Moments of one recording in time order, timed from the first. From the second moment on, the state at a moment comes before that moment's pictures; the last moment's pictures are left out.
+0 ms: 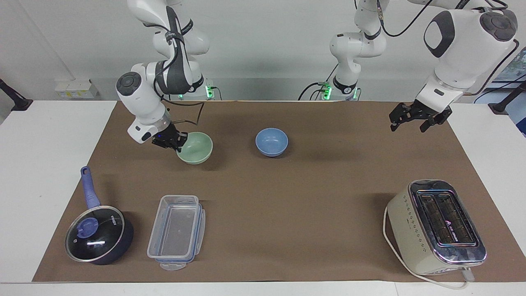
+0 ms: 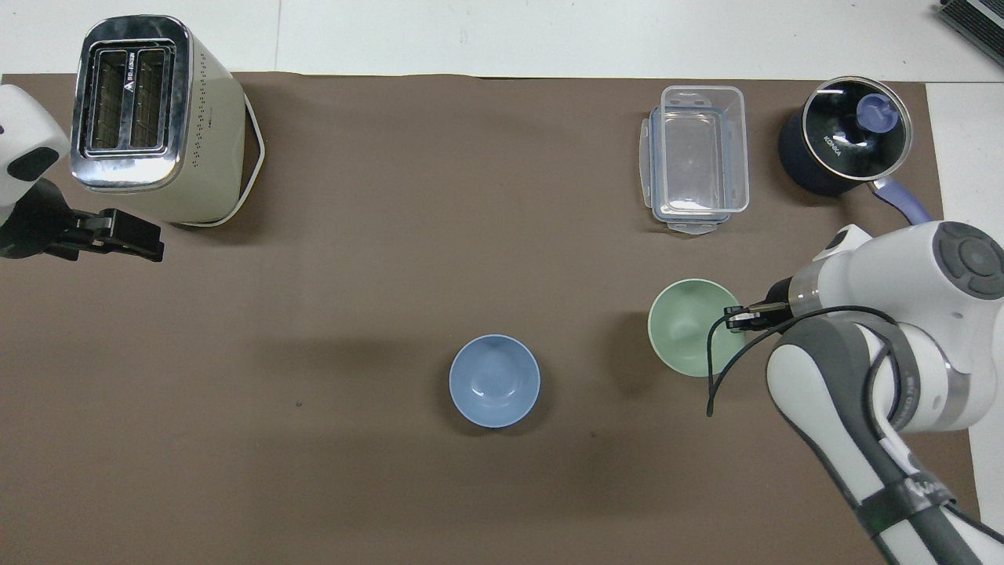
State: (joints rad) left arm -0.06 0.06 -0.01 -1.60 -0.03 1.62 0.02; right arm 0.05 -0.02 0.05 -2.18 0.16 2.10 -0.07
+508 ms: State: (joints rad) left arm -0.06 0.06 -0.01 -1.60 -0.03 1.62 0.02; right arm 0.34 -0.04 0.06 -2.18 0.18 2.14 0.10
